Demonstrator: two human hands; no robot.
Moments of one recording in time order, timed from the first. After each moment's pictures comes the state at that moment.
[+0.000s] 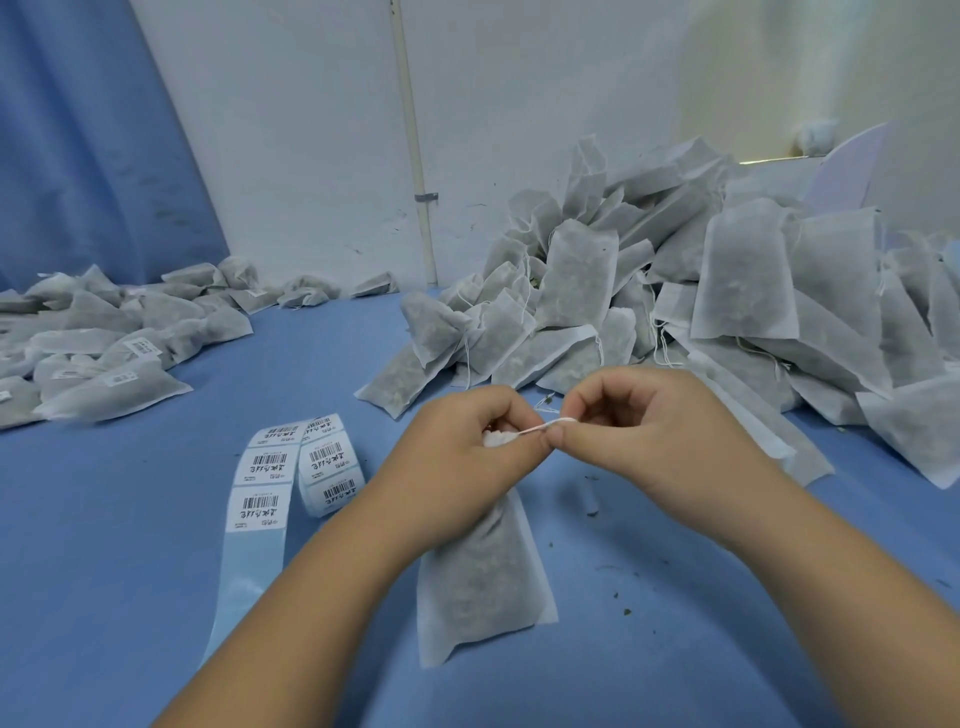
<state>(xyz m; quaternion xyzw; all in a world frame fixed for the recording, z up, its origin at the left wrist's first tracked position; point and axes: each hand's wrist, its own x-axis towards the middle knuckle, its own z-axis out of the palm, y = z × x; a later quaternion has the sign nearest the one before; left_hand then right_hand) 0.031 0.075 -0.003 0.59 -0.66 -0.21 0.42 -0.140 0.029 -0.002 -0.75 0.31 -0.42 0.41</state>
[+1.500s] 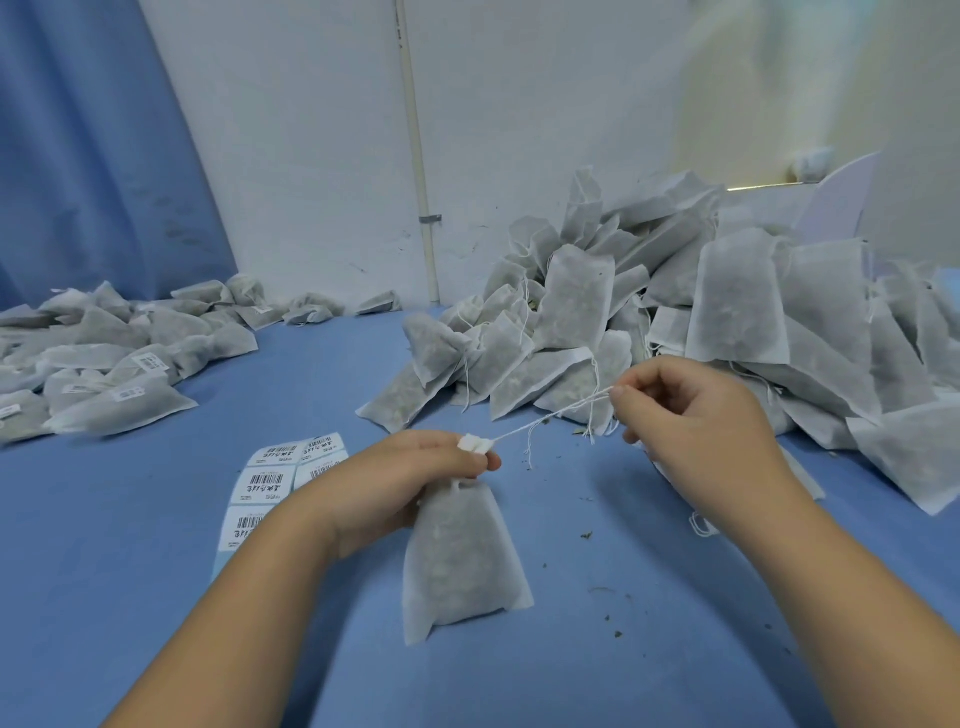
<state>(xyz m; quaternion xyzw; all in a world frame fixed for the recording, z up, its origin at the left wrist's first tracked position) 0.077 0.067 -0.009 0.58 -0.53 -0.49 0.37 -0.155 0.003 -0.004 -0.68 0.41 -0.53 0.30</state>
